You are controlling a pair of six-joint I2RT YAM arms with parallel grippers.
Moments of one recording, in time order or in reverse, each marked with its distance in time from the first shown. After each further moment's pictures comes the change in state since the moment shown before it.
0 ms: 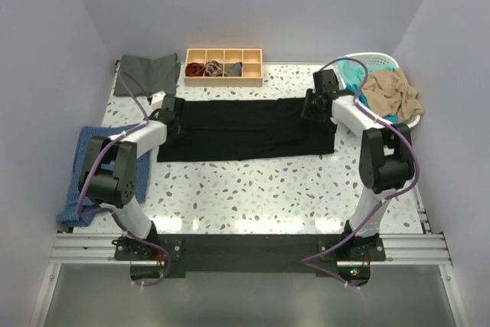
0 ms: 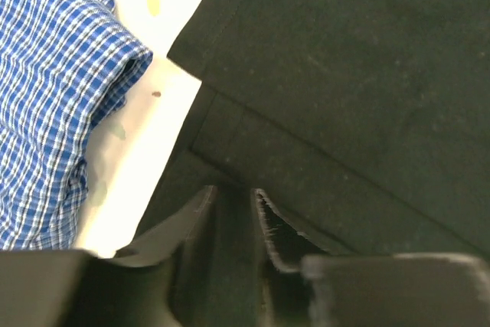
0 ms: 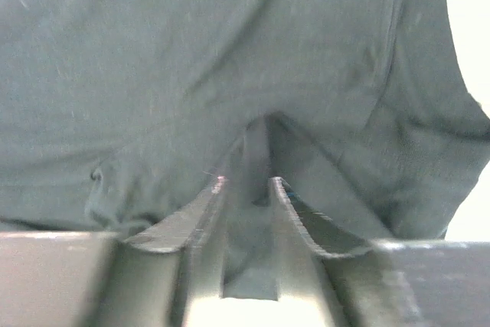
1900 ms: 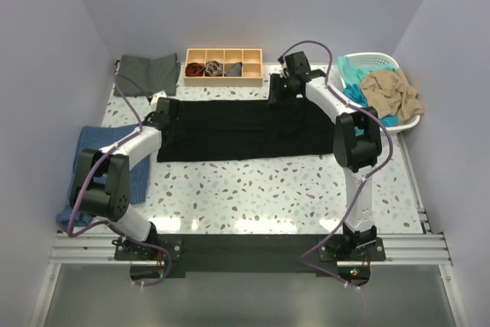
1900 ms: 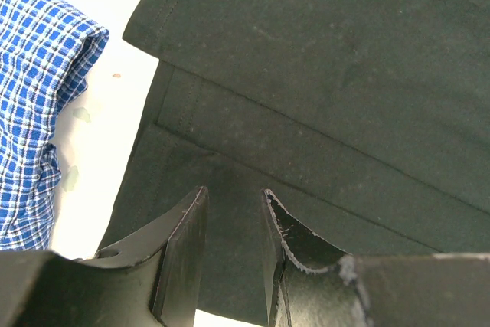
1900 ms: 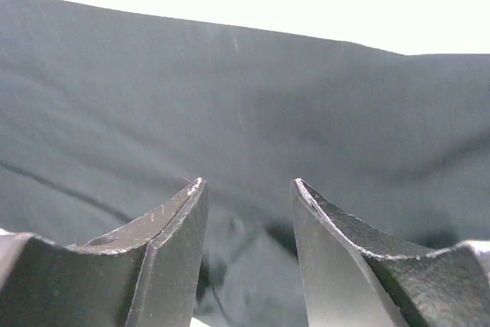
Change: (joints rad) left arm 0.005 -0.110 -0.060 0.026 0.153 0.039; right arm 0.120 0.307 0.447 -0.114 -0.205 -0.098
